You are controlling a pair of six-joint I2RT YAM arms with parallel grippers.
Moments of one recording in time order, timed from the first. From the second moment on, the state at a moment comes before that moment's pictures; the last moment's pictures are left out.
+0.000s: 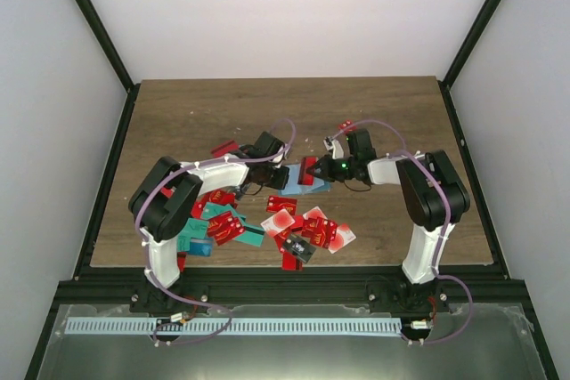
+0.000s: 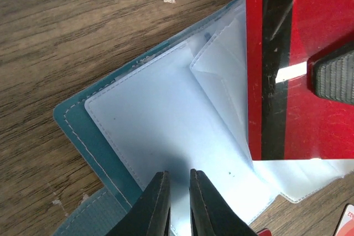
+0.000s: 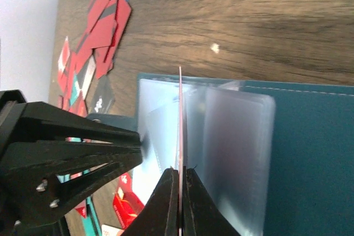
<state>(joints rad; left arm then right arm) -0.65 1.91 1.16 -0.28 0.16 -0.33 0.31 1.88 0.90 0.16 -0.79 0.49</state>
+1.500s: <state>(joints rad) -0.65 2.04 1.29 -0.21 0.18 -0.43 0.30 1.86 0.90 0.20 -0.84 0.51</state>
